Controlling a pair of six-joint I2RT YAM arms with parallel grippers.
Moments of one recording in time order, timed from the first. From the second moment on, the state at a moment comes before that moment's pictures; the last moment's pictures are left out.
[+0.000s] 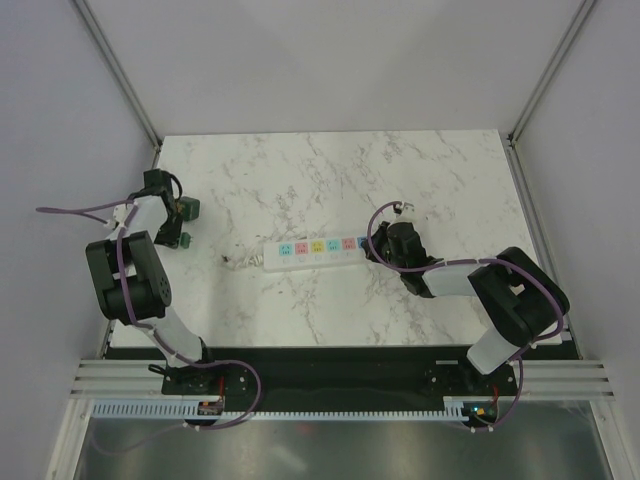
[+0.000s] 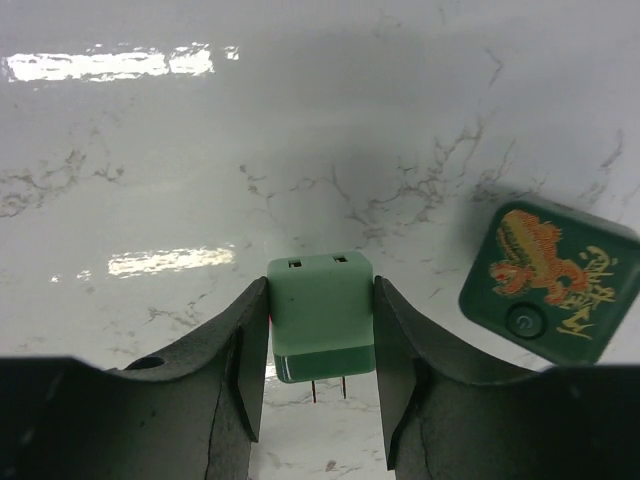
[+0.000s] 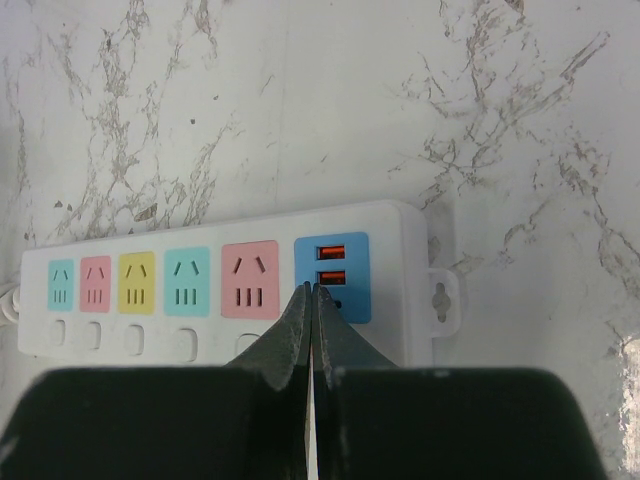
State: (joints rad) left arm 0.25 1.72 1.19 -0.71 -0.42 -1.27; right arm 0.57 1.63 0.57 0.57 0.13 0.71
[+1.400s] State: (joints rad) left arm 0.25 1.76 1.19 -0.61 -0.44 -1.10; right arm 0.57 1.62 0.56 0.59 0.13 0.69
